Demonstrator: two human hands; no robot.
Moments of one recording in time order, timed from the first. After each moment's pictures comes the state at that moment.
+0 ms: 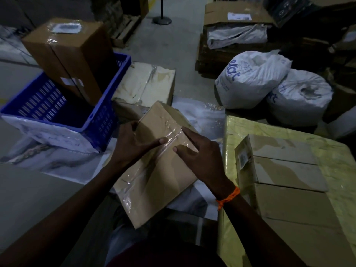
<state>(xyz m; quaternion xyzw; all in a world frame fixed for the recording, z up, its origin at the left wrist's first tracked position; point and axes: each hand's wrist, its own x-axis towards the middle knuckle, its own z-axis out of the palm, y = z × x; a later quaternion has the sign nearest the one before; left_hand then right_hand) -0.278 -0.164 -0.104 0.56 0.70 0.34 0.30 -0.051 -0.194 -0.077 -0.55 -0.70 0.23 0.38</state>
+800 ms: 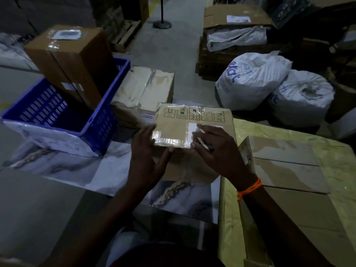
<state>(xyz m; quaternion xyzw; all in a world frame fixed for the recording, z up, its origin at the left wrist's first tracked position) -0.224 -0.210 -0.102 0.66 0.58 0.45 0.18 0.010 -0.161 -0.083 -0.47 -0.81 0.08 0.33</state>
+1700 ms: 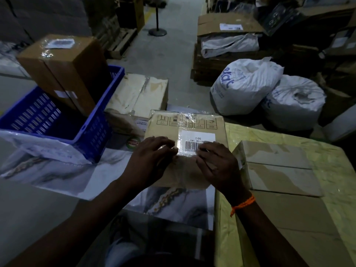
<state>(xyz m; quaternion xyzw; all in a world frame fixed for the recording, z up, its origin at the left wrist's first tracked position) -0.223 -0.177 -0.089 0.85 0.42 0.31 0.04 0.030 -0.183 -0.105 -0.43 -0.80 -0.03 0.41</state>
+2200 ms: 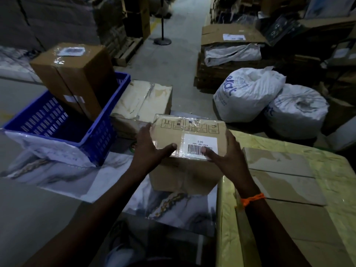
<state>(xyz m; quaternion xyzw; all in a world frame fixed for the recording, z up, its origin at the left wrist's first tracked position) -0.214 -0.160 -0.070 0.57 0.62 0.40 0.36 0.045 -0.158 -0.084 -0.64 -0.61 0.30 0.36</state>
